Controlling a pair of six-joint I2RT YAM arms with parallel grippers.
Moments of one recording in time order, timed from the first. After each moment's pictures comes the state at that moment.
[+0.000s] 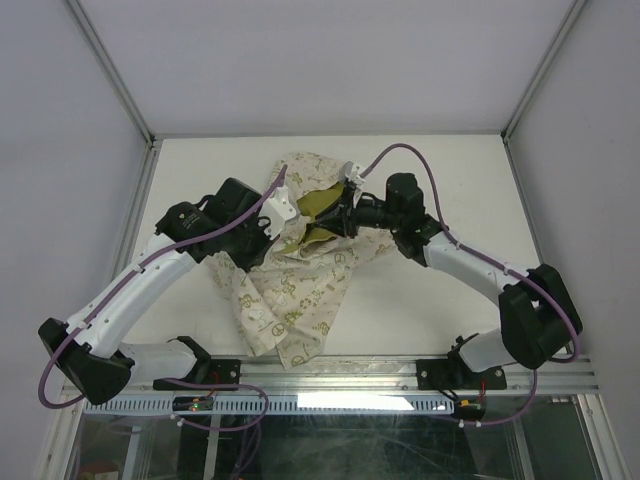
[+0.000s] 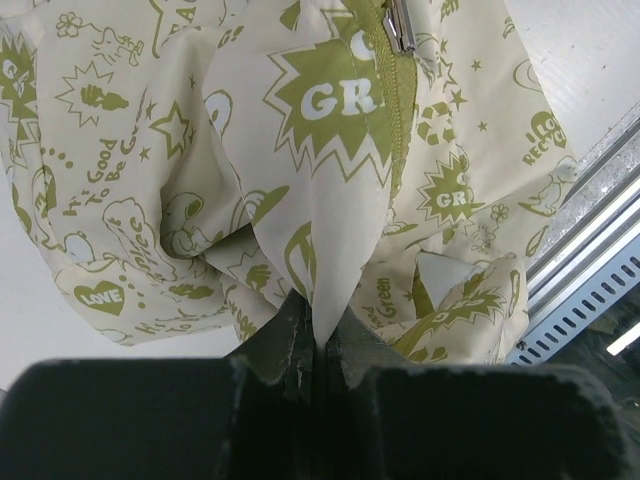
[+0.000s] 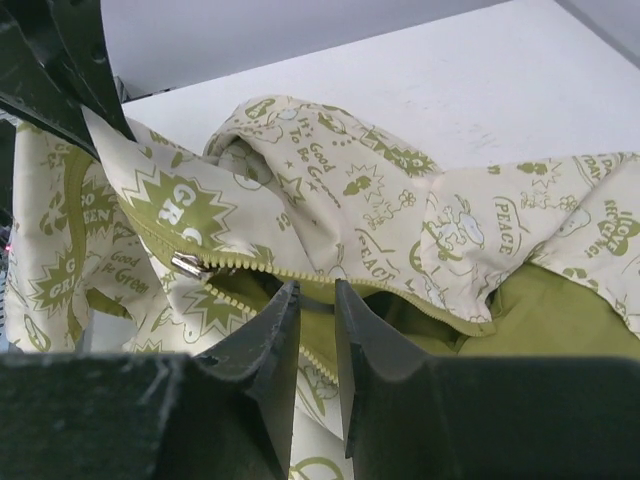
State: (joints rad) left arm -0.66 1.21 1.31 -1.14 0.10 0.24; right arm 0.60 1.43 0.90 0.37 -0.76 0.00
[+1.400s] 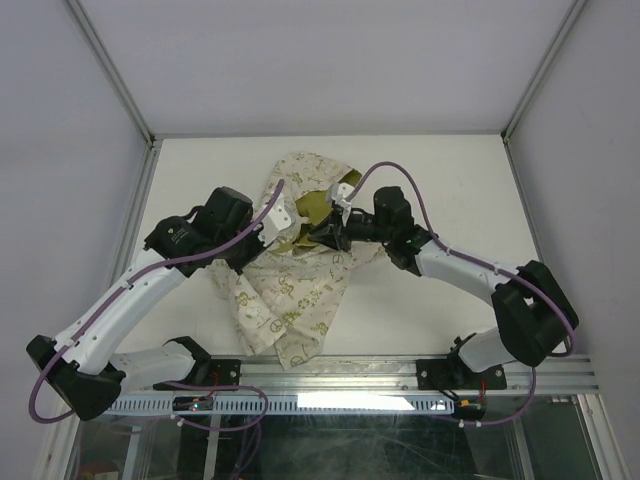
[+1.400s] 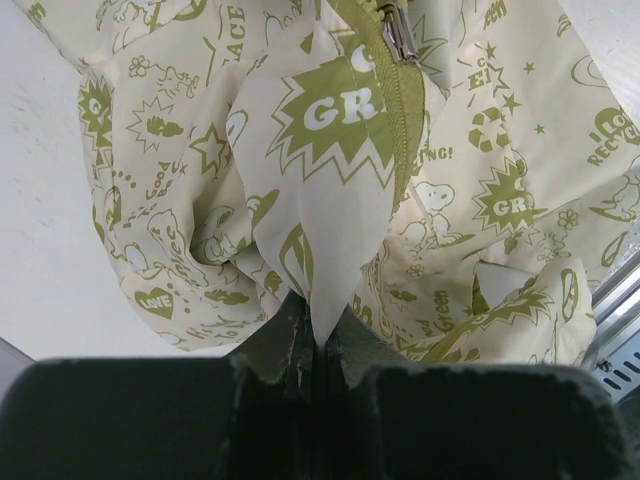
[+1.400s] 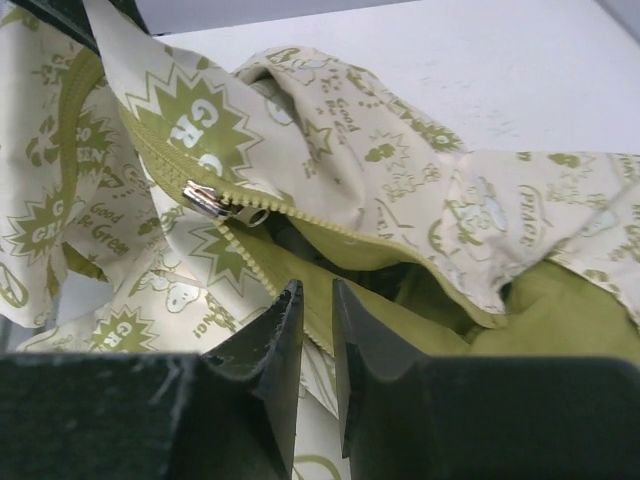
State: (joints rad) left arm -0.66 1.11 1.22 -1.05 0.04 0.35; right arm 0.66 1.43 0.85 0.37 -0.72 -0.15
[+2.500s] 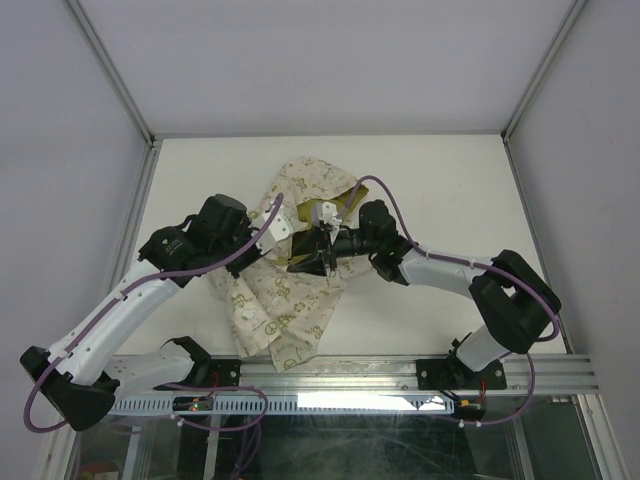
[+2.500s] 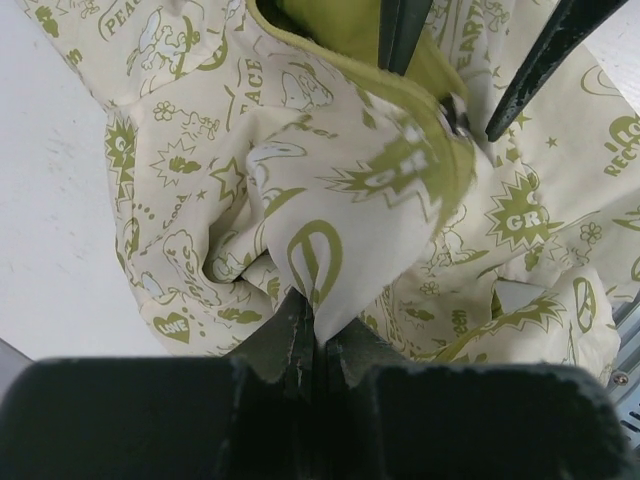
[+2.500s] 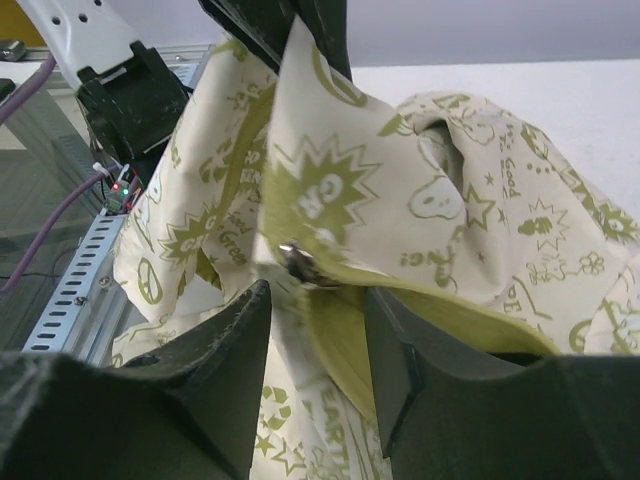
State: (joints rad) left arm -0.66 1.04 1.15 -0.97 0.06 0.47; right arm 0.78 1.55 0.80 0.63 -0.90 -0.02
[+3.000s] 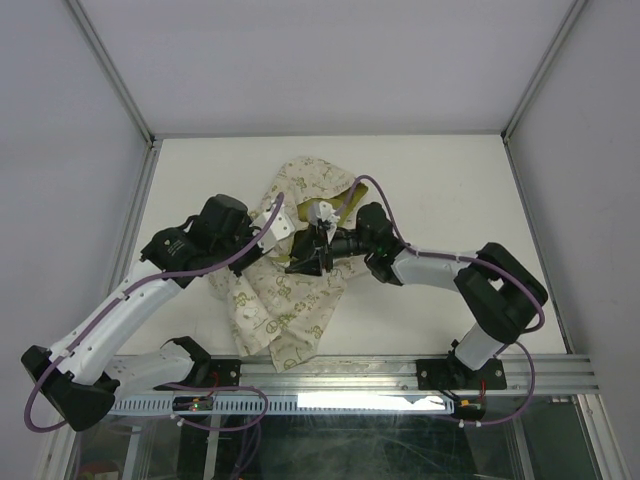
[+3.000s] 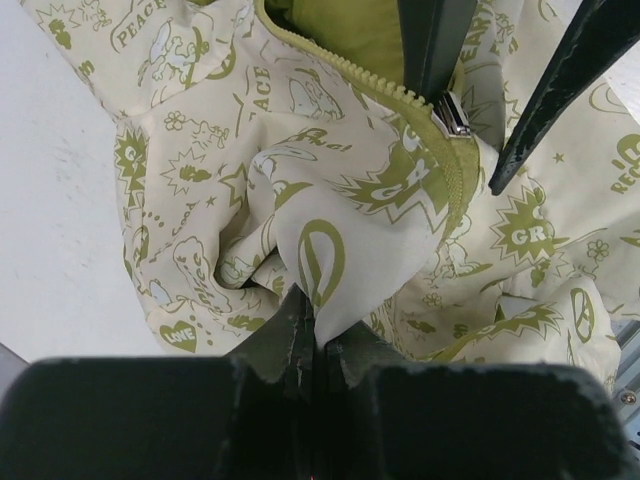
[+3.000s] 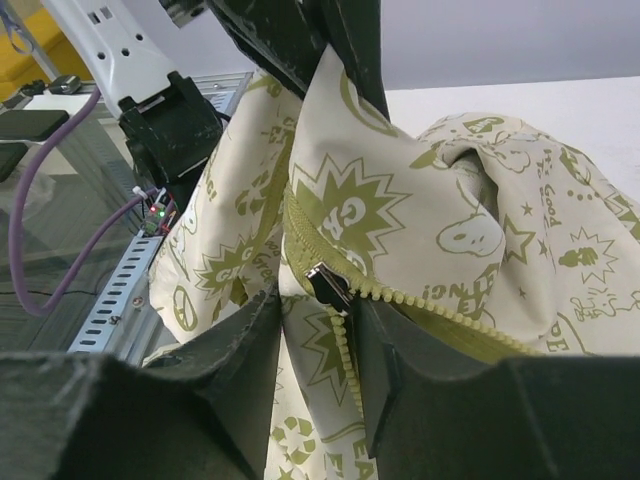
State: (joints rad) left arm -0.66 1.04 1.13 -0.93 0.05 0.47; right arm 0.80 1.63 0.80 0.82 -0.94 0.12
